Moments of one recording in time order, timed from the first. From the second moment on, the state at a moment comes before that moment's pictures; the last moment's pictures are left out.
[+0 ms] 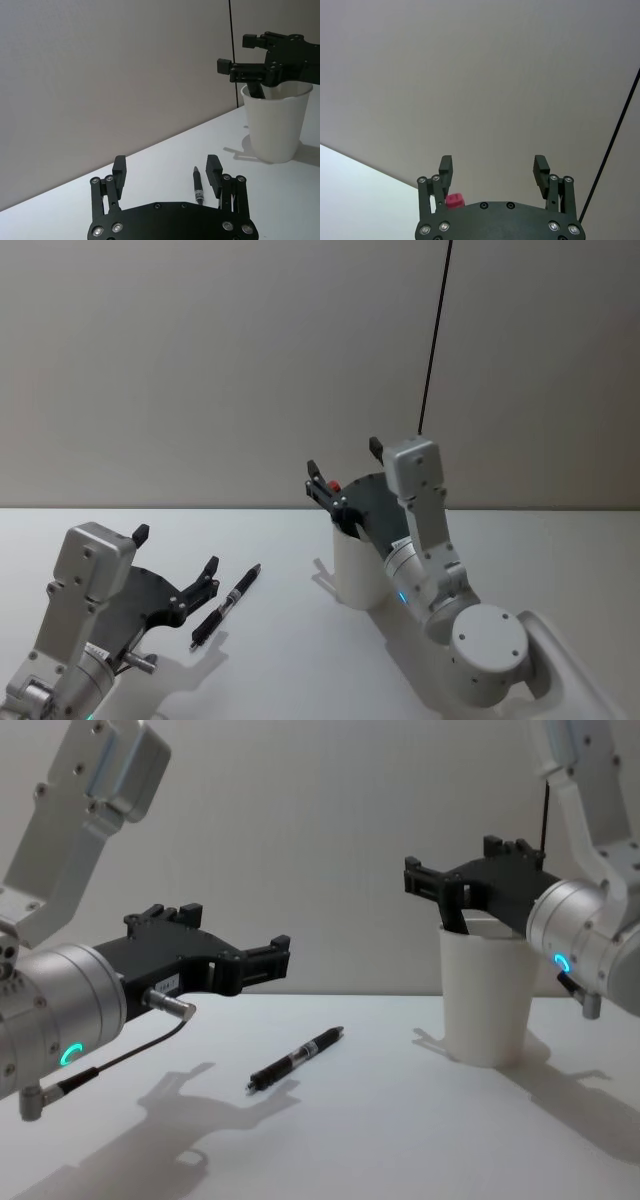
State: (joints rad) left arm -0.24 0.38 0.45 -1.63 -0.20 0.01 -0.01; right arm 0.48 0.02 -0.23 -1.17 -0.08 -0.18 0.11
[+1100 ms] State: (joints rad) left arm -0.24 0.38 0.45 -1.63 -0.20 0.01 -0.01; right arm 0.35 0.13 -0.09 -1.54 0.14 0.10 0.23
